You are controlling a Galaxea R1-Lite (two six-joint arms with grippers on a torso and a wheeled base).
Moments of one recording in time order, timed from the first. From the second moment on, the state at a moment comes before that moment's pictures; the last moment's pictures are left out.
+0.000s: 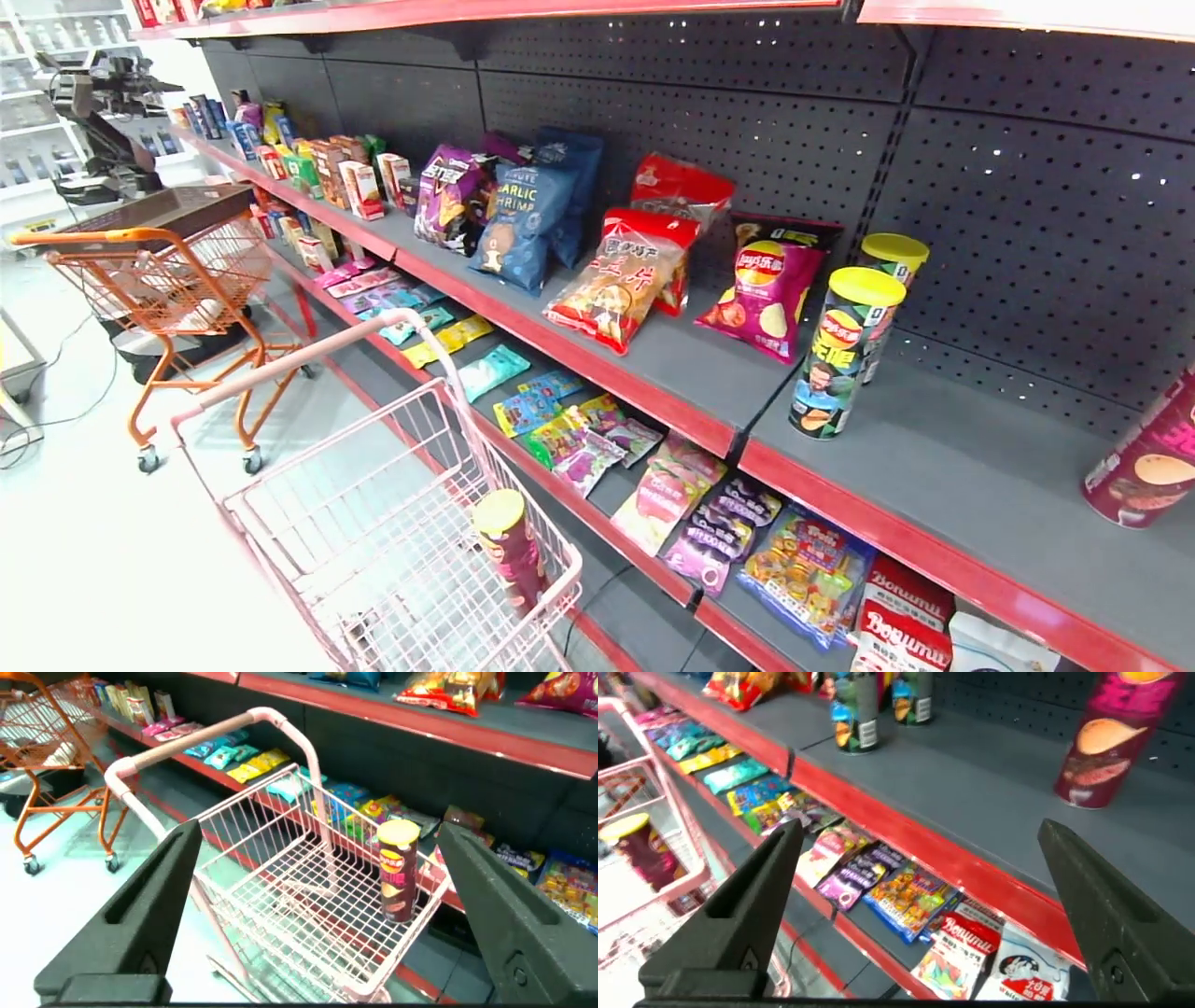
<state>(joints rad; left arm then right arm) 0.00 0.00 0.00 0.01 -0.03 0.02 0.00 0.00 0.00 0.00 -0.01 0.00</state>
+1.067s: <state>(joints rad) 0.00 0.00 0.00 0.01 -0.03 0.02 0.00 0.00 0.00 0.00 -0.01 0.00</state>
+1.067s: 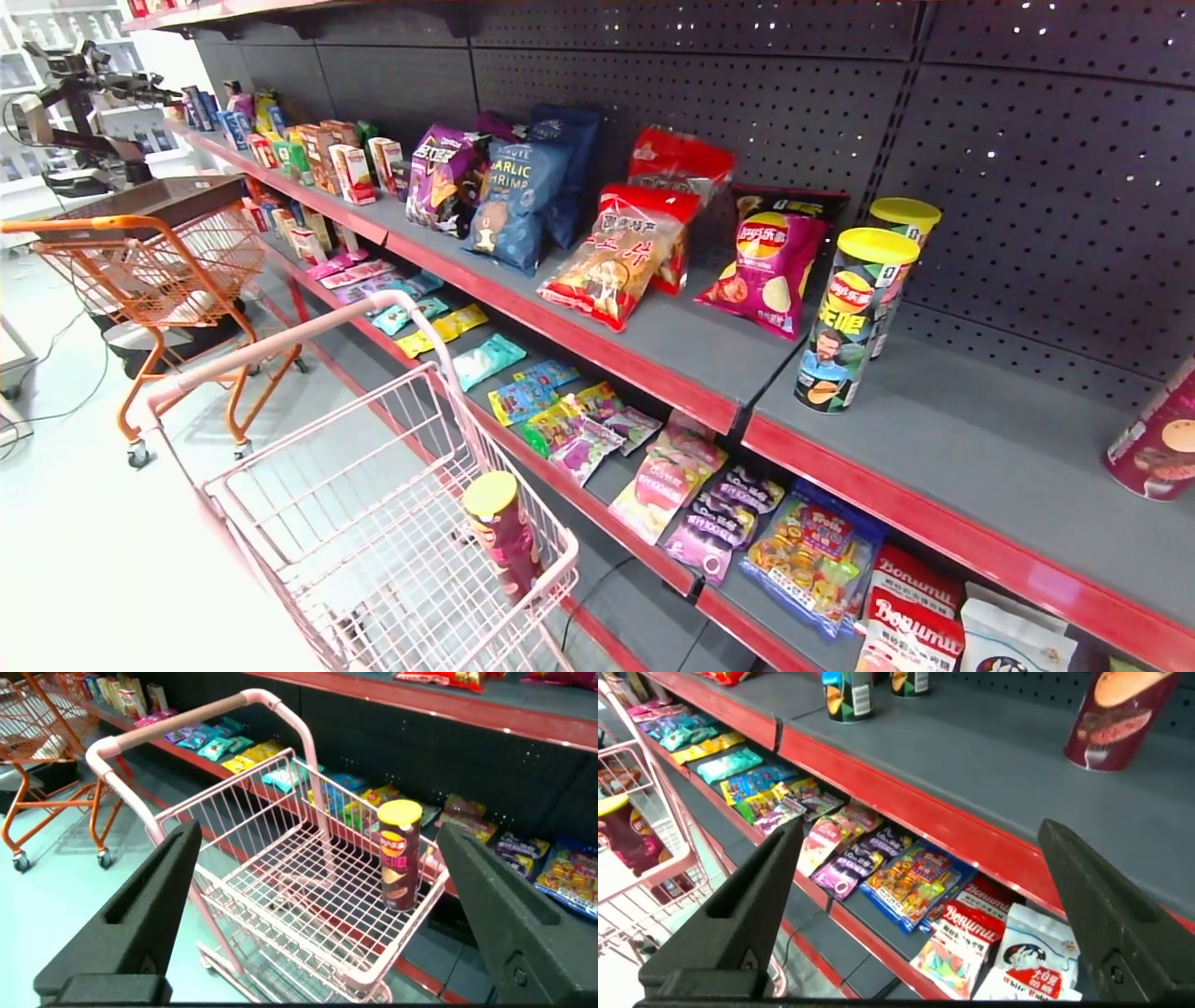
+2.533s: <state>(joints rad) 0.00 0.00 0.00 0.01 -0.03 0.02 0.00 0.00 0.00 0.00 -0.01 0.00</state>
